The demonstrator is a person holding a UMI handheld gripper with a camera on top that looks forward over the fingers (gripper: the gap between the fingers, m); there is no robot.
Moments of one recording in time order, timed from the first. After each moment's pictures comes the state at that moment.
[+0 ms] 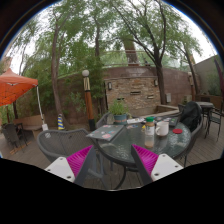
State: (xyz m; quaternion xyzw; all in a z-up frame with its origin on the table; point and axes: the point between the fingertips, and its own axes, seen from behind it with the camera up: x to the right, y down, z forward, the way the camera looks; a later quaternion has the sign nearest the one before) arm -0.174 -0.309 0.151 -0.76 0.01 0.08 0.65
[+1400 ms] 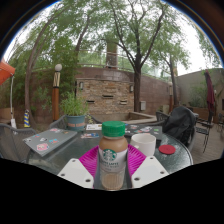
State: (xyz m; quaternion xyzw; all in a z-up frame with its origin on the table) arm 0.006 -0.020 0.089 -0.74 0.08 -0.07 0.66
